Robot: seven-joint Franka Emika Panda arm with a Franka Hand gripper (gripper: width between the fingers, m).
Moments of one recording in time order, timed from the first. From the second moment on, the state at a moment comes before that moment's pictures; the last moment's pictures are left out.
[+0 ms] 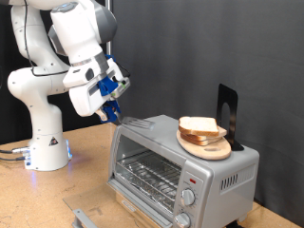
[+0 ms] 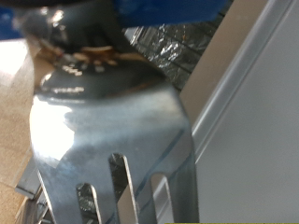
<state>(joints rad) 0.14 -0.45 -0.18 -2.57 0.35 2.26 0.05</state>
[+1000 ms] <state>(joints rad) 0.15 -0.32 -0.12 -2.47 0.42 2.30 0.07</state>
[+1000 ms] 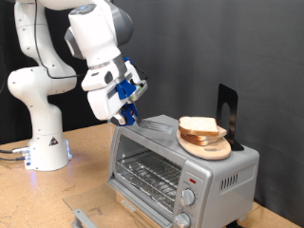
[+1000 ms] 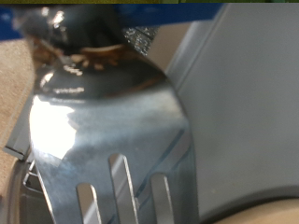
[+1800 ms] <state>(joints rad) 0.16 -0.31 -0.09 -2.46 0.44 2.31 0.08</state>
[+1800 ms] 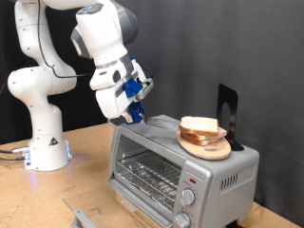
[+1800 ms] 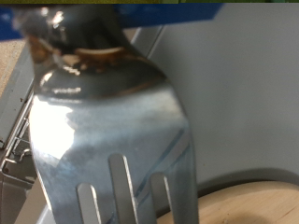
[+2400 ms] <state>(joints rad) 0.16 -0.31 -0.09 -2.48 0.44 2.37 0.05</state>
